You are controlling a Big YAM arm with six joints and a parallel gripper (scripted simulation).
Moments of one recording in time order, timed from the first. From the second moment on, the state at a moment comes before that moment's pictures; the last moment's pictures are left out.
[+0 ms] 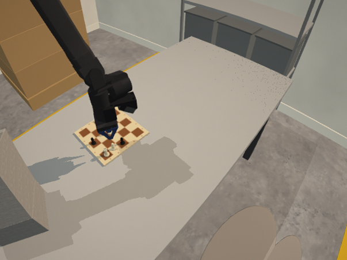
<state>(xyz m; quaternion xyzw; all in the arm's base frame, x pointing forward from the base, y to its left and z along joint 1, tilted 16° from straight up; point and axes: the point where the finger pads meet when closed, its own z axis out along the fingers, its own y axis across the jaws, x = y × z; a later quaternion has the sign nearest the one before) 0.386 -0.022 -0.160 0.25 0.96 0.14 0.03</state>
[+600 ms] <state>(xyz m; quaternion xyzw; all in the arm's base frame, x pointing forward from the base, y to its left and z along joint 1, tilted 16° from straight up) 0.388 -0.016 -0.183 0.24 0.96 0.14 0.02</state>
